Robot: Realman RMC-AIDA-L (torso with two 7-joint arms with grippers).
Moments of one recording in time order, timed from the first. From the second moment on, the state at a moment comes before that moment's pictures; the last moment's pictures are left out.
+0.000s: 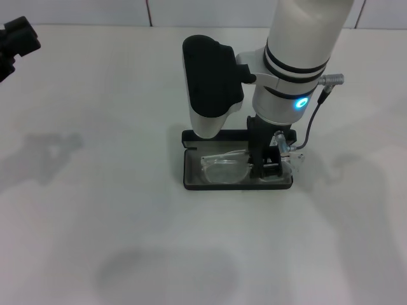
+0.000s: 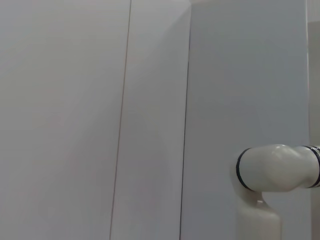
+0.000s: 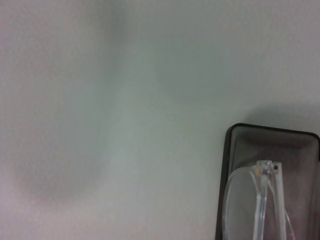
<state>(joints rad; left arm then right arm) -0.29 -1.94 0.72 0.85 1.36 1.91 -1.42 1.28 2.03 -1.97 -0.77 -2.23 -1.39 2.22</state>
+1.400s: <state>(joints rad) -0.26 -1.95 0.72 0.85 1.37 1.91 -1.40 1.28 2.03 -1.97 -0.86 -2.30 -1.40 2.26</state>
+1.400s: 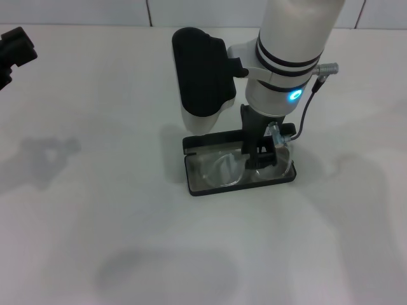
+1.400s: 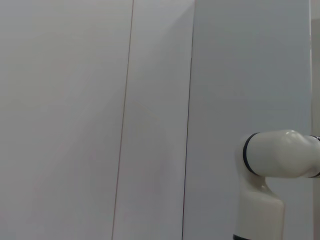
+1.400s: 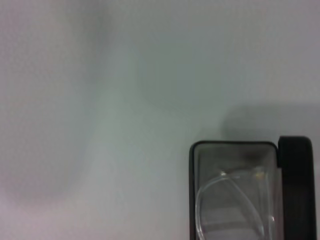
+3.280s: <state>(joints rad) -0.54 -2.03 0.73 0.75 1.64 1.80 -1.52 0.18 2.02 -0.98 -1.51 -1.43 -1.40 1.69</state>
